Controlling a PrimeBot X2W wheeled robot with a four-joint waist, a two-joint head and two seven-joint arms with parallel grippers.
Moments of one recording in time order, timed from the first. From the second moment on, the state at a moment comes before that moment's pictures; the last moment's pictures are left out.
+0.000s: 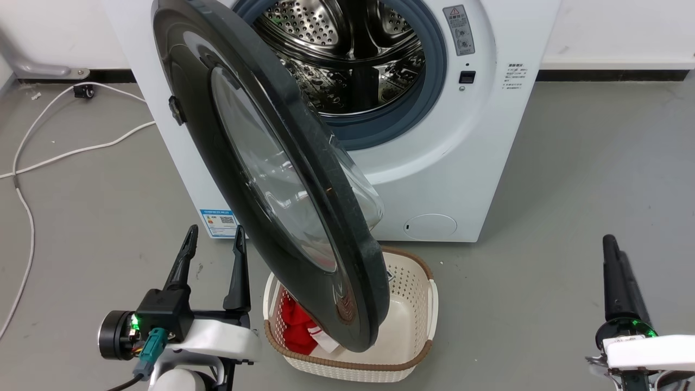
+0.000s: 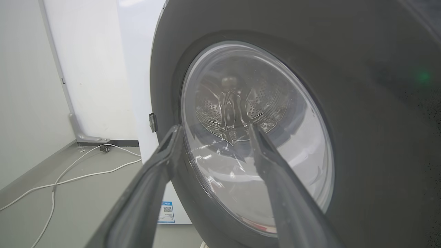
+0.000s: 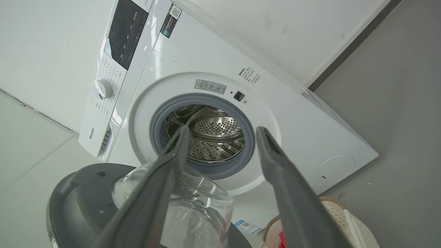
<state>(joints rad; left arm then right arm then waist) -0.08 0.05 -0.05 0.09 -0.09 -0.02 -0.26 0.04 -0.05 -0.08 -0.02 1.02 0.13 -0.11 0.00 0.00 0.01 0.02</state>
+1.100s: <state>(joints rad) -0.08 0.05 -0.05 0.10 -0.06 -0.04 -0.26 0.14 -0.05 -0.06 -0.12 0.06 0.13 -0.19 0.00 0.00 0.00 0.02</state>
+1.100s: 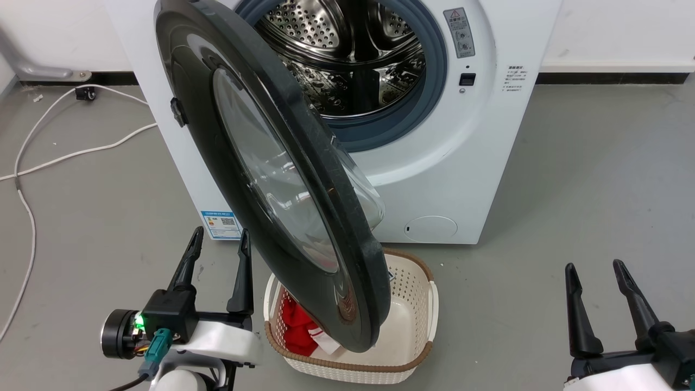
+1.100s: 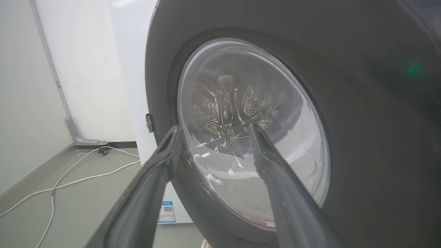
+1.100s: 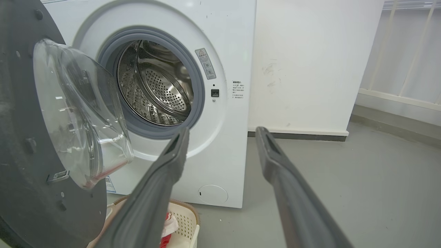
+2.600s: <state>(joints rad) -0.20 0.05 -0.47 -0.43 -0.15 -0.06 -0.17 0.14 -0.05 -0.07 -0.13 0.09 0.13 -0.19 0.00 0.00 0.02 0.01</state>
